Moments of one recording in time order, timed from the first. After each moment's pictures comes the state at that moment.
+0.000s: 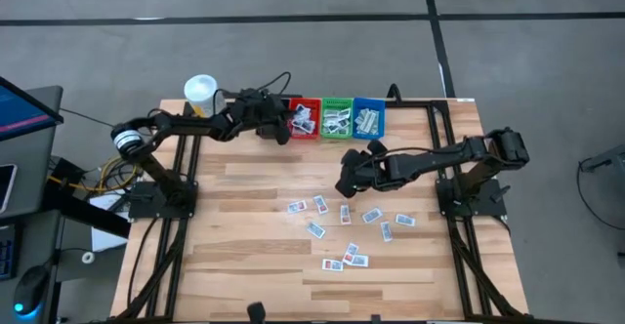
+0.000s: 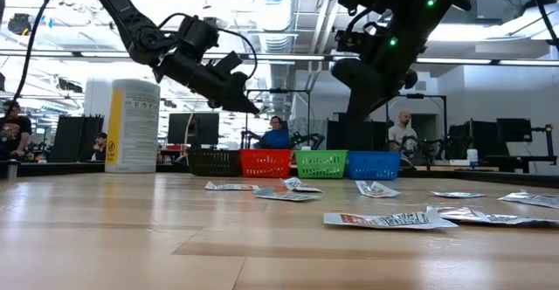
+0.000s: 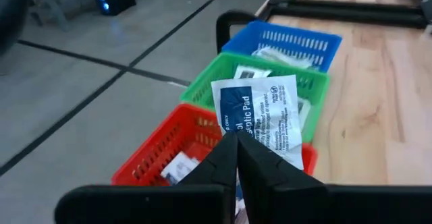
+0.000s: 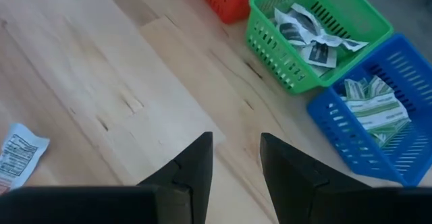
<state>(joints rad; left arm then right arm) 0.60 1.62 0.76 0.49 0.13 0.21 0.06 1.59 0.98 -0.49 0.66 0.52</state>
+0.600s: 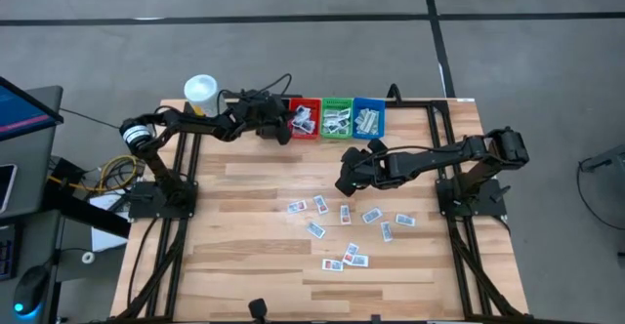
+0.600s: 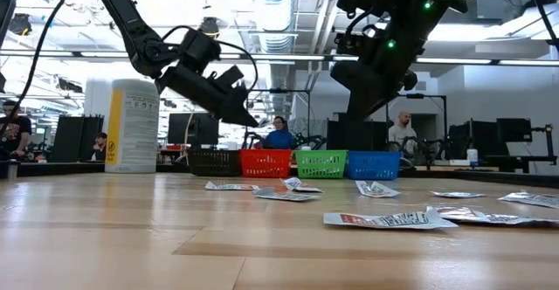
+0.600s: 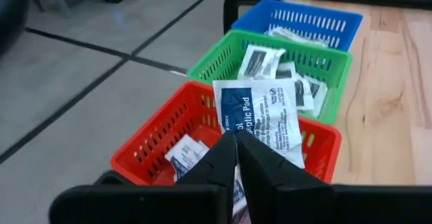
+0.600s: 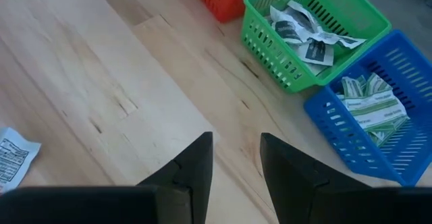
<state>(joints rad) 0.62 1.70 0.76 0.54 0.13 0.21 0.04 1.59 0.98 -0.49 0.65 0.52</state>
